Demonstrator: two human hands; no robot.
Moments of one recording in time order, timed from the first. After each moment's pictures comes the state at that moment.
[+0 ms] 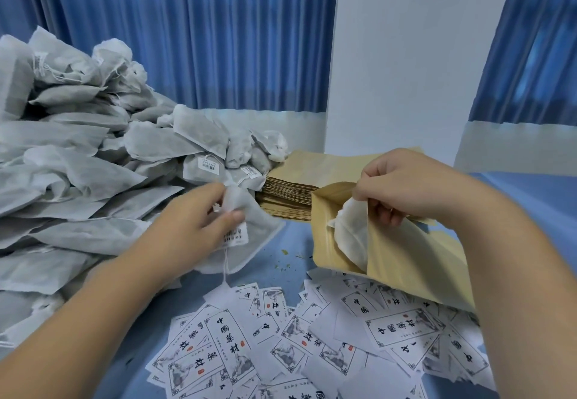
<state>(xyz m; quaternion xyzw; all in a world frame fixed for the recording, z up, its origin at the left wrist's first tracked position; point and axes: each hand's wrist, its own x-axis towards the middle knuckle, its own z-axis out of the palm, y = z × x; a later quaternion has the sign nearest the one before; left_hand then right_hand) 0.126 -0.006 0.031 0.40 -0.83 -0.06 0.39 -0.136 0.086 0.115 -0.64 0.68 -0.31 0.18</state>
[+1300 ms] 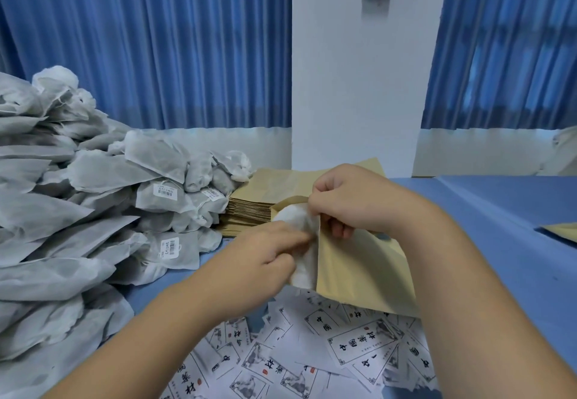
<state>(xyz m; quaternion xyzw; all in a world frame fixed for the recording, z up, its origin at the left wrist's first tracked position) 0.025 0.043 0.051 0.22 -0.92 -0.18 0.26 -0.143 0.081 0.112 -0.65 0.66 -0.33 0.18</state>
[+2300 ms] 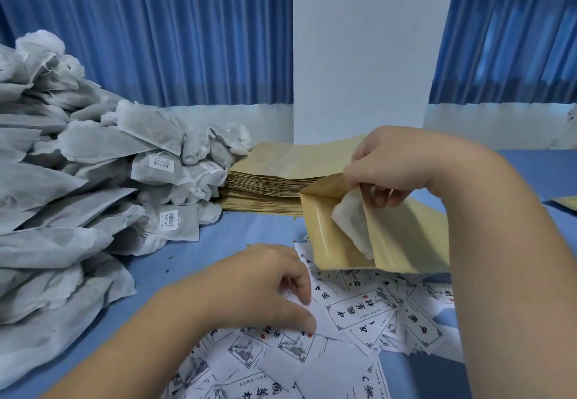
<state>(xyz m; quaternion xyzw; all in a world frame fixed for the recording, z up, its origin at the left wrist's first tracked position) 0.029 0.046 0.012 0.27 -0.94 -0.20 0.07 -0.167 0.102 0.128 -0.60 0.75 -0.23 0.15</state>
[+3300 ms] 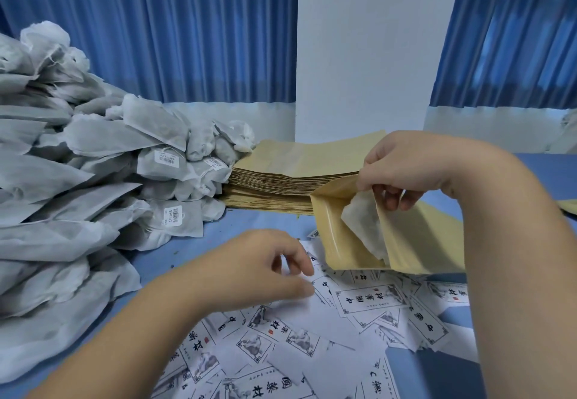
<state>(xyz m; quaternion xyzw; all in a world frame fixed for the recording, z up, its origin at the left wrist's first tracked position) 0.042 0.044 0.023 0.30 -0.90 -0.28 0.13 -0.174 0.102 0.124 -0.59 0.76 -0.22 0.17</state>
